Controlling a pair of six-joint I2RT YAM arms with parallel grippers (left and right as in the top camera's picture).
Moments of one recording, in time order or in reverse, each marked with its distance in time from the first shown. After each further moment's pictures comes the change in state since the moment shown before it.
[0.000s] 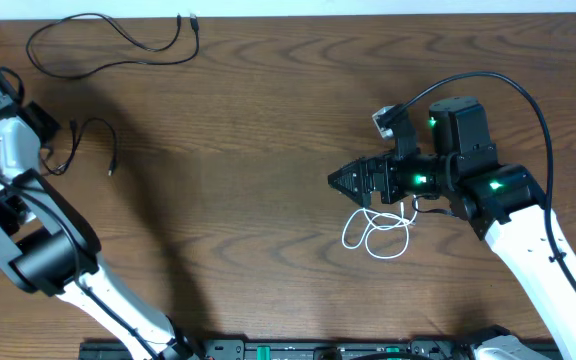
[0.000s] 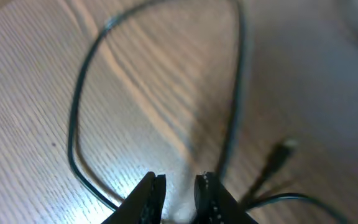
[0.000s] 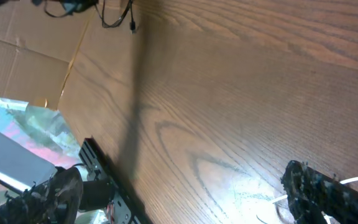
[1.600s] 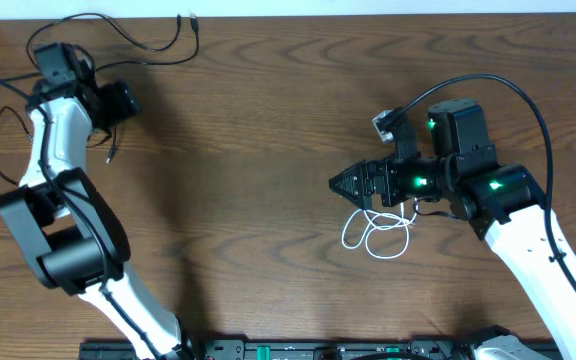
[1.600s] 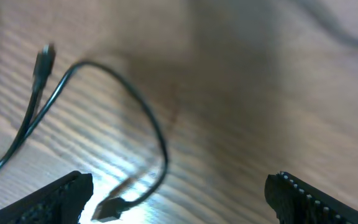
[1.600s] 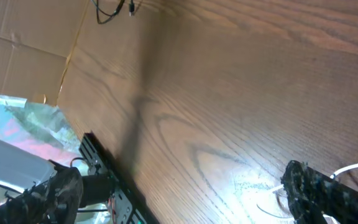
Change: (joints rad) left arm -0.234 -0.101 -0.055 -0.132 0.218 0.079; right arm 0.000 0.000 0.000 -0.039 0.000 -0.005
